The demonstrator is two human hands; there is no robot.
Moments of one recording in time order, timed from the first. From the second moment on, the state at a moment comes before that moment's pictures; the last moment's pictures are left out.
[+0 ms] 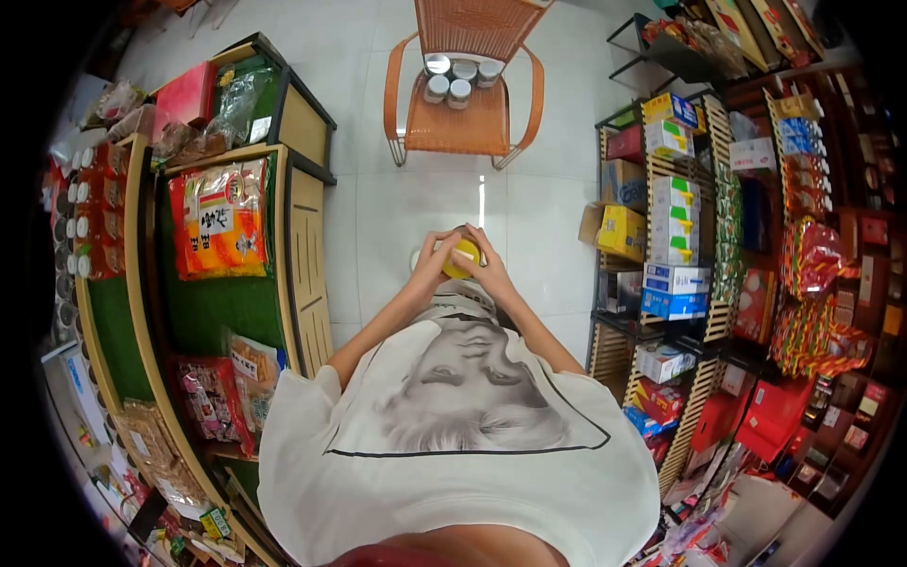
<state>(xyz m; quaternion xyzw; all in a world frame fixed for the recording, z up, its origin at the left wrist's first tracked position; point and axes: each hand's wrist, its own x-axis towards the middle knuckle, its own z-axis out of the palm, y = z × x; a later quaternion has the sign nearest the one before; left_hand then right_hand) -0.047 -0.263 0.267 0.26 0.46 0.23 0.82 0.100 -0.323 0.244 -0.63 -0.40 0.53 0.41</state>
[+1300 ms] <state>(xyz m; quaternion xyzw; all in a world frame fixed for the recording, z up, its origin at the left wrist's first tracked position) 0.297 0.205 -0.089 0.01 0.62 0.25 0.74 0.422 0.190 -0.114 -0.58 -0.05 0.72 0.38</state>
